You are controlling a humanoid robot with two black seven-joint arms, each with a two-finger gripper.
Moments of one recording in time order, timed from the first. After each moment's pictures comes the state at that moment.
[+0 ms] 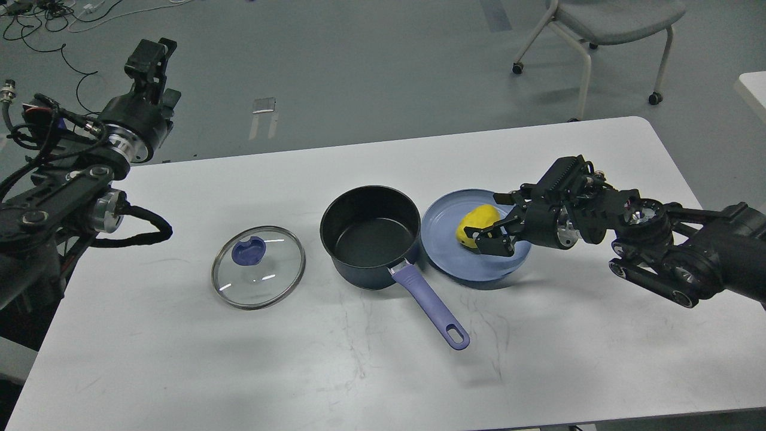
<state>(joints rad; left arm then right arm) -1.03 0.60 -0.29 -0.85 0.39 0.13 -0.34 0.85 -0.36 0.17 0.84 -1.95 -0.06 0.33</state>
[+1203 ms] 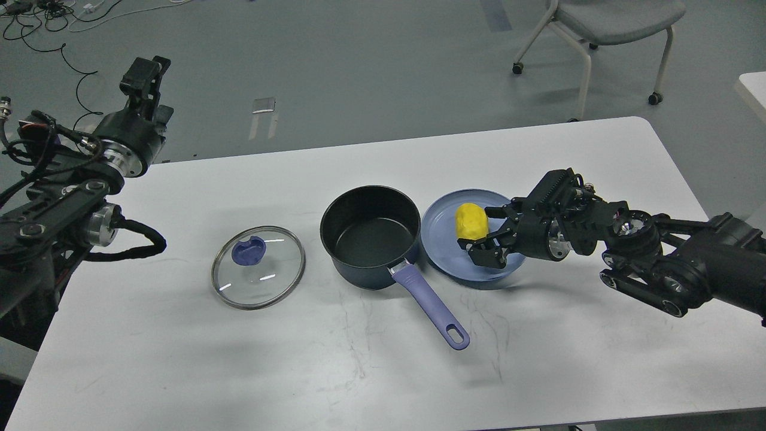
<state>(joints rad) -0.98 0.61 -0.29 -0.84 0.39 0.13 -0.34 0.83 -0.32 0.15 0.82 -1.94 -0.06 0.33</state>
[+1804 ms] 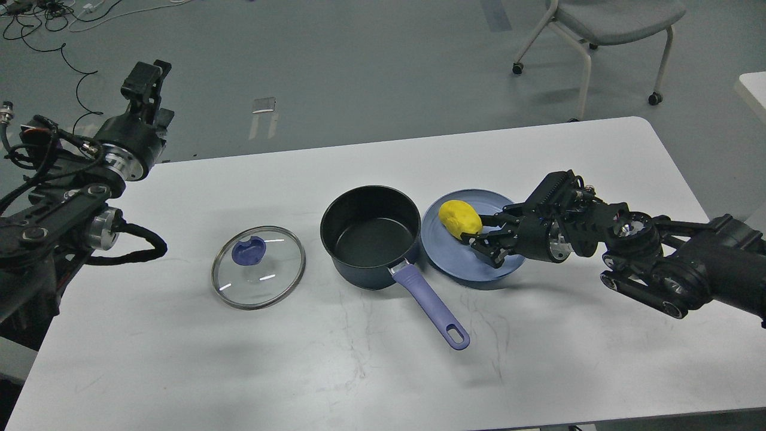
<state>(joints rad) -0.97 0.61 -0.29 -0.84 0.39 0.13 -0.36 0.82 -0.32 0.15 0.82 -1.94 -0.05 0.33</state>
